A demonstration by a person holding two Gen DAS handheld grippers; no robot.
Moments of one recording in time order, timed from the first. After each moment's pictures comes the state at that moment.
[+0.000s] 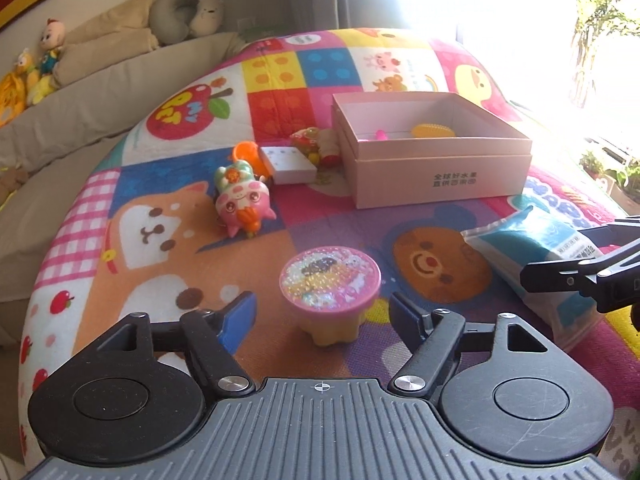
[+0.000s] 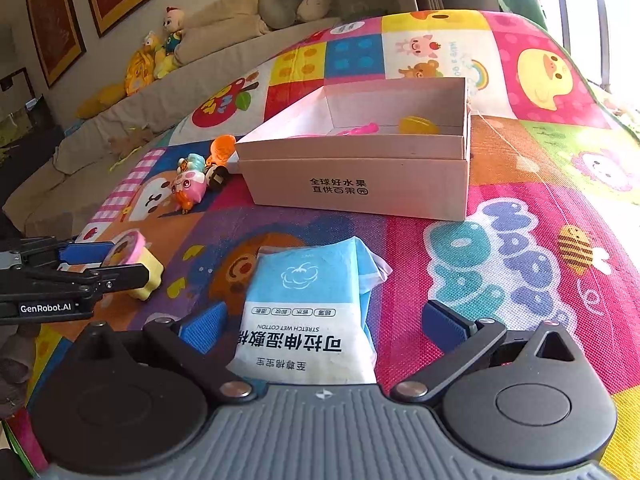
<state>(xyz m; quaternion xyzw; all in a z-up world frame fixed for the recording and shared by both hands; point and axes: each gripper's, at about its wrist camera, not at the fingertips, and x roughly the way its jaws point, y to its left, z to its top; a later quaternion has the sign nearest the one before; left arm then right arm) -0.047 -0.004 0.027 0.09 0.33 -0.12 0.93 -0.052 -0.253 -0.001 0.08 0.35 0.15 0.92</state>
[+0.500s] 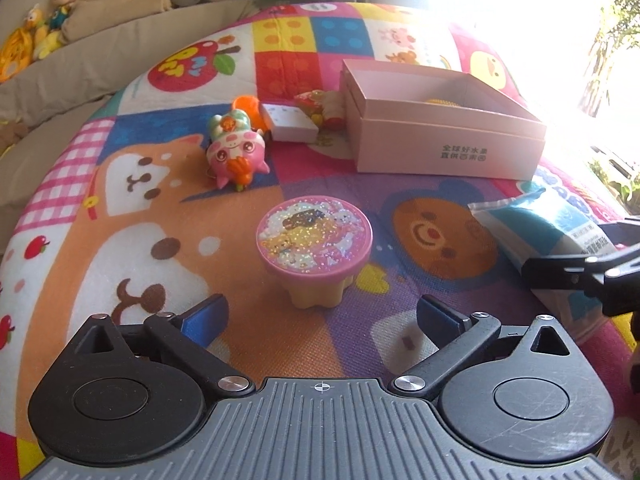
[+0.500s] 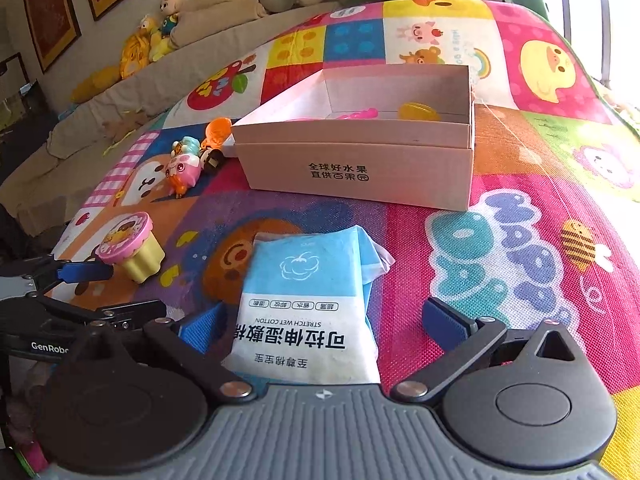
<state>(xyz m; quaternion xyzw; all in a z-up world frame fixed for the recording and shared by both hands) -0.039 -0.005 0.003 0.04 0.36 -0.10 0.93 -0.049 -0.246 -0.003 0.06 0.37 0.14 0.92</state>
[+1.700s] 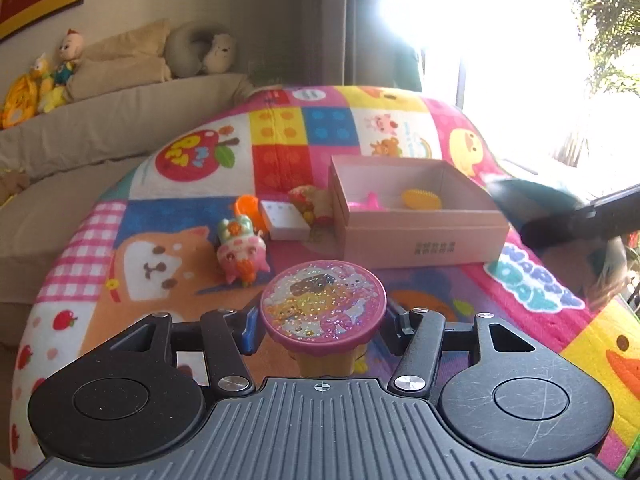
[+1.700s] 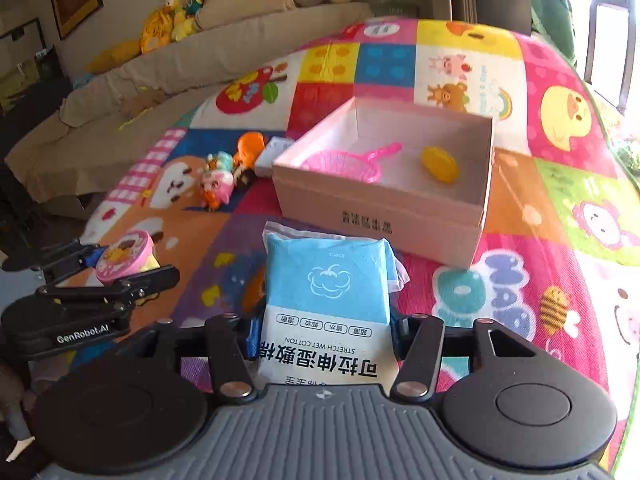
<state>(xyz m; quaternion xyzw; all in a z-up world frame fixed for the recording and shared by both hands) -0.060 0.000 0.066 0.03 0.25 -0.13 0.96 -0.051 -0.238 0.080 0.02 0.37 0.16 0.91</state>
